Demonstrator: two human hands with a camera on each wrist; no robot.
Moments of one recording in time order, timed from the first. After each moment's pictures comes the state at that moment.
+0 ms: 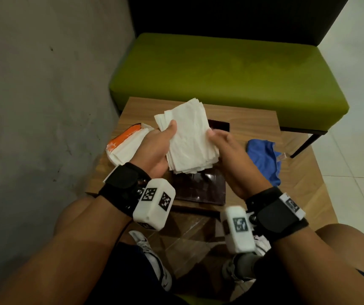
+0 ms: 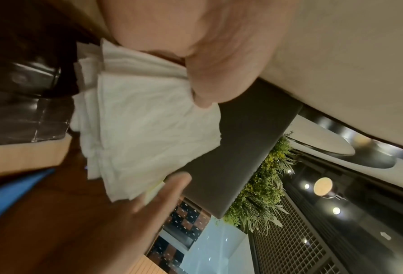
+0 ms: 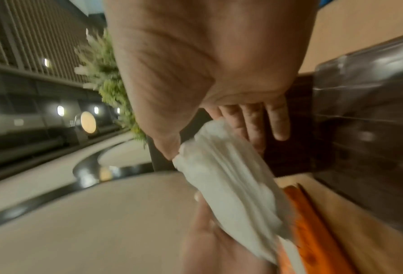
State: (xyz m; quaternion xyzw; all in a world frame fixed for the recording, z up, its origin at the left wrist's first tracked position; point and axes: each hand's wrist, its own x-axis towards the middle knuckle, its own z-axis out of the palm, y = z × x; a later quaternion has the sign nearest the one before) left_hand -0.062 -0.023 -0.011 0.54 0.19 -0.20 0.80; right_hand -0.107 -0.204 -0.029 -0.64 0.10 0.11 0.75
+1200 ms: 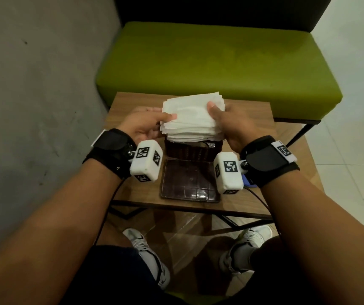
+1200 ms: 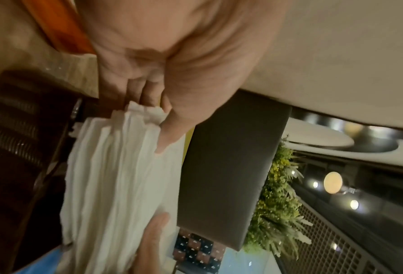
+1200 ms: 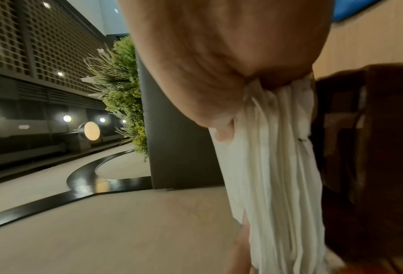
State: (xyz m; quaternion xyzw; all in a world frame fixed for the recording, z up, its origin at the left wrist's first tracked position) left_hand 0.009 -0.017 -0.006 0.66 0.16 -0.22 0.70; right_hand -0.015 -0.231 -0.024 -0.70 0.19 0.07 0.68
